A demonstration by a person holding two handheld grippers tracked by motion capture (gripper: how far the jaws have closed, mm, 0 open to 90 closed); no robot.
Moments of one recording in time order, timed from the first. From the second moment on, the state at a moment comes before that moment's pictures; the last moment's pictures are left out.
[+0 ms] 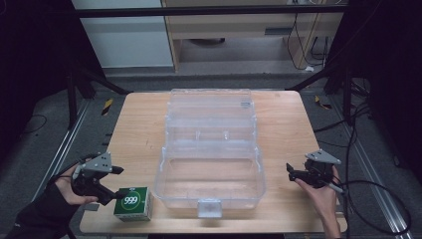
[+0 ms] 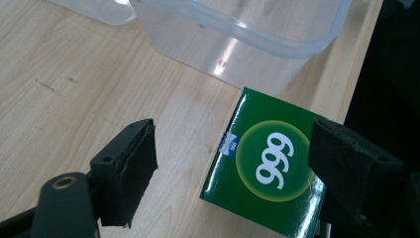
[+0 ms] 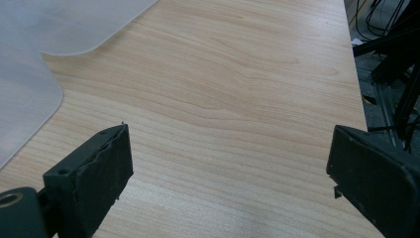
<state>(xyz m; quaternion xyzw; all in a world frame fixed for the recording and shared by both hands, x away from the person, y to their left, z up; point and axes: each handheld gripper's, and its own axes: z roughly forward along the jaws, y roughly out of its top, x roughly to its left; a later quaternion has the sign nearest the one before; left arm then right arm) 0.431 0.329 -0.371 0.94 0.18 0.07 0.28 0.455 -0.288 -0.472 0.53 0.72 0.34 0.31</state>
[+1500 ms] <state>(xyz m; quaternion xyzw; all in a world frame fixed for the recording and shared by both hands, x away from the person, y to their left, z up) 0.420 0.300 -0.401 0.97 0.09 0.04 0.21 0.457 -0.287 -0.476 0.52 0.73 0.32 0.30</state>
